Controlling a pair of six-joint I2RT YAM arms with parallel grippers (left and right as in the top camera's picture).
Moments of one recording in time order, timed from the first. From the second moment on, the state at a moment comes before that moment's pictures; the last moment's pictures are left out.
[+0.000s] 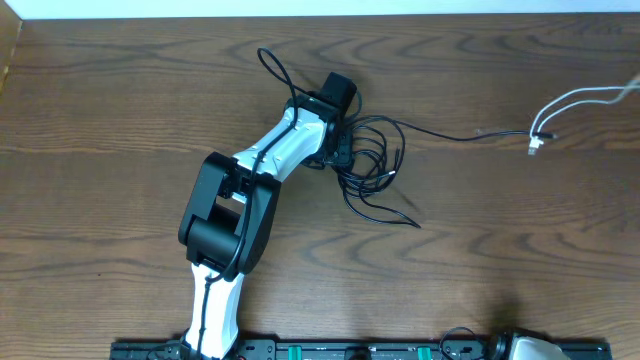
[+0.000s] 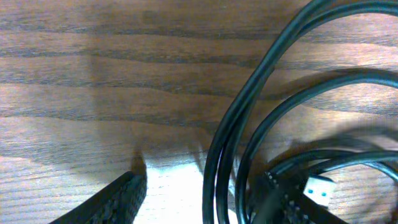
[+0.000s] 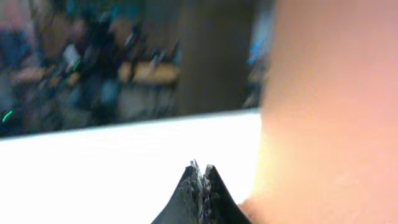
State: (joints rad) left arm -0.47 2.16 1.55 -0.76 0.01 -0.38; right arm -0.22 1.31 1.87 -0.55 0.14 -0.02
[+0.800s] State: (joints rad) left arm -0.47 2.16 1.55 -0.76 0.01 -0.38; right arm -0.23 1.77 1.82 -0.92 -0.21 0.23
